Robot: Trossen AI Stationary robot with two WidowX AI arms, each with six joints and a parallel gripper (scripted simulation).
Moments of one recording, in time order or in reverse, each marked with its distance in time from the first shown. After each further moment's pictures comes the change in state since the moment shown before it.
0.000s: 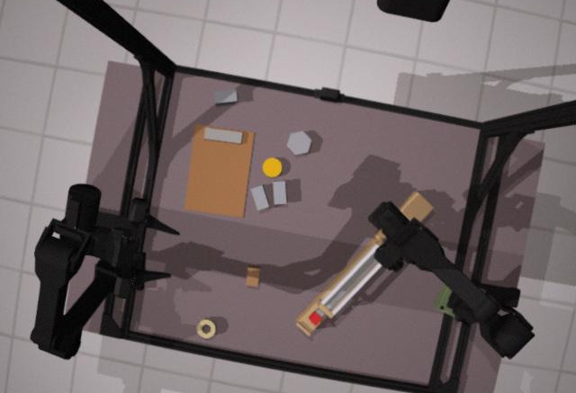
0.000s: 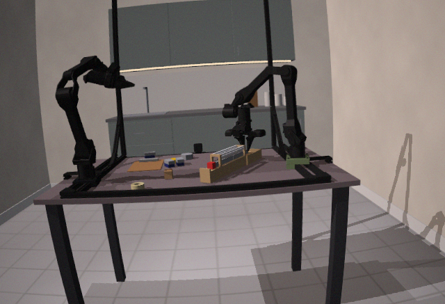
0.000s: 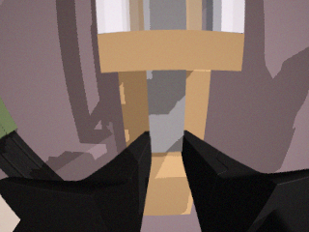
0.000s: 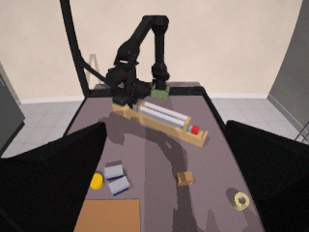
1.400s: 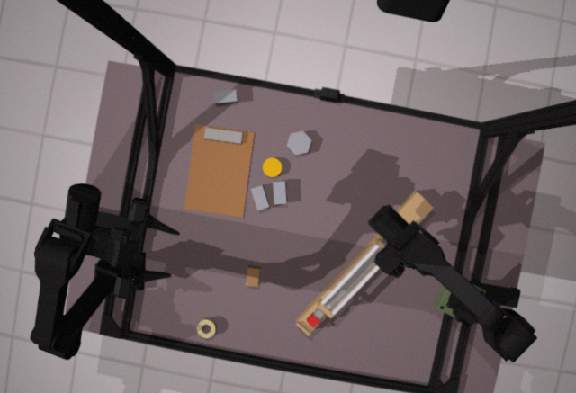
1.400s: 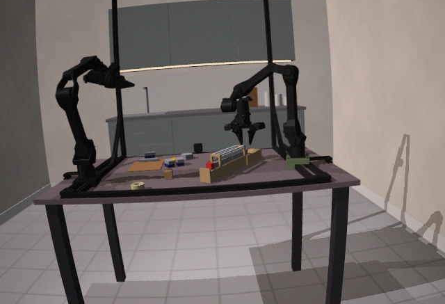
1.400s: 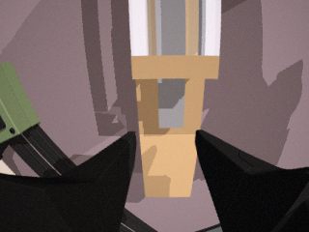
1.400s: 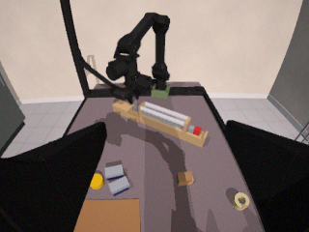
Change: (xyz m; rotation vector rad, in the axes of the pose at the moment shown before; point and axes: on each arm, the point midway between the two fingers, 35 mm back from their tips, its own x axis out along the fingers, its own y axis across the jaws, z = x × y) left arm -0.031 0.004 0.007 -0.002 0.000 0.034; right arm 0.000 0.000 0.000 0.000 0.000 0.001
